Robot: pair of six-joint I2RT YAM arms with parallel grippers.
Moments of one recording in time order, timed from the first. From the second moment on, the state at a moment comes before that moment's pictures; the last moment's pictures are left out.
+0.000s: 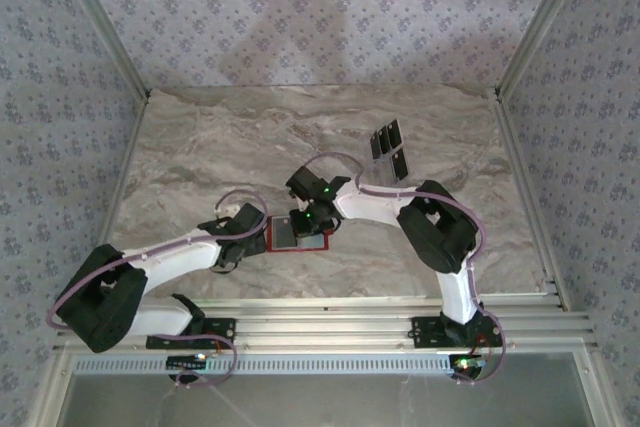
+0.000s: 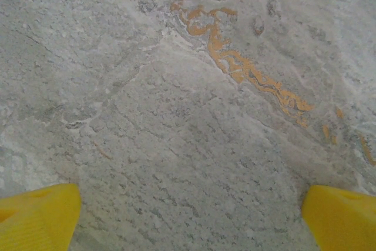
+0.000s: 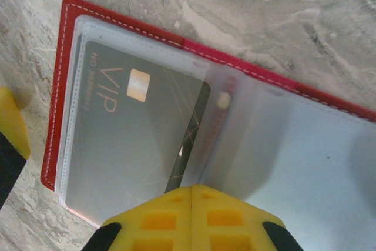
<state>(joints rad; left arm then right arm) -0.67 1.29 0.51 -0.49 -0.41 -0.85 0.90 1.98 1.32 -0.52 -0.21 0.55</state>
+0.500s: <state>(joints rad) -0.68 1.30 0.51 -0.48 -0.41 -0.85 0.90 2.01 1.35 -0.48 -0.28 0.57</state>
